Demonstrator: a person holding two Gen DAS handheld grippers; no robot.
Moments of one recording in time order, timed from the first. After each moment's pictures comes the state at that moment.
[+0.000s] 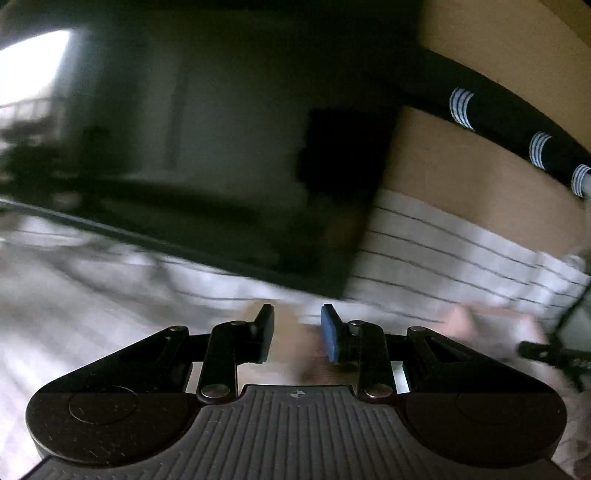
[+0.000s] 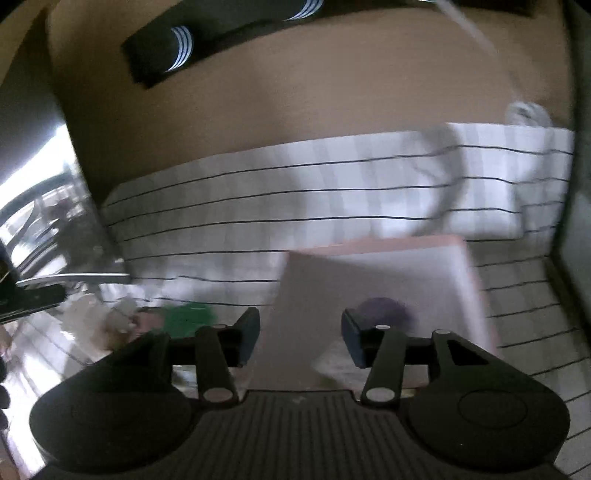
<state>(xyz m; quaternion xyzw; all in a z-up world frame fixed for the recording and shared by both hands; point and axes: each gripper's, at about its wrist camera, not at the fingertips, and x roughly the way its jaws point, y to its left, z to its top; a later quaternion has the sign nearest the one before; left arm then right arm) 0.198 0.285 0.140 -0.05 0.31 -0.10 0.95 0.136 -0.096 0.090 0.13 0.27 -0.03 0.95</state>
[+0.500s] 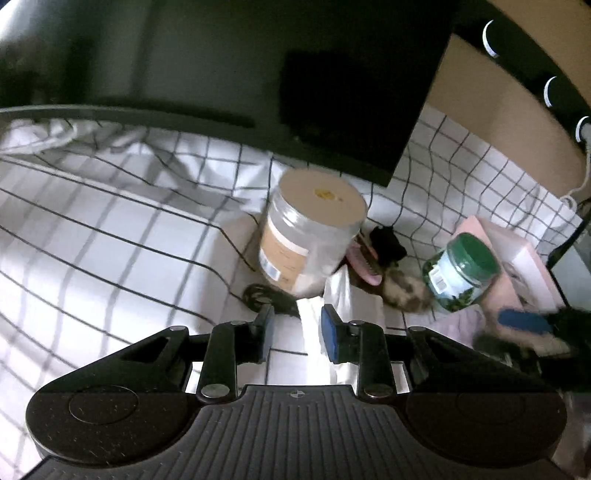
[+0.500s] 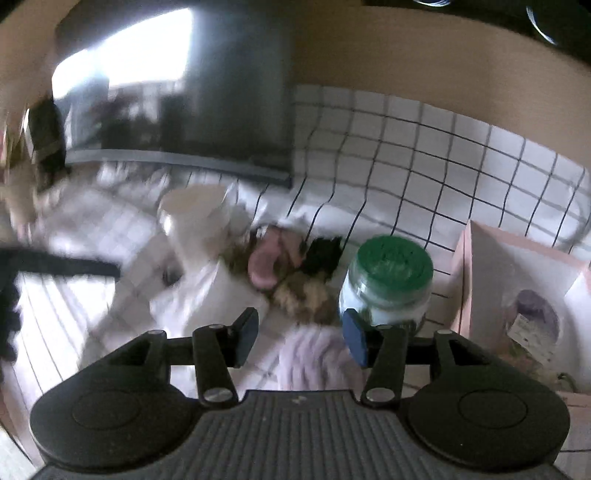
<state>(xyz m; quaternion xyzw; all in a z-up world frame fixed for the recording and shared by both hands) 0.205 0.315 0.050 -0.07 0.41 -0.17 0.89 0.136 0.077 0.056 -0.05 0.32 0.05 0.95</state>
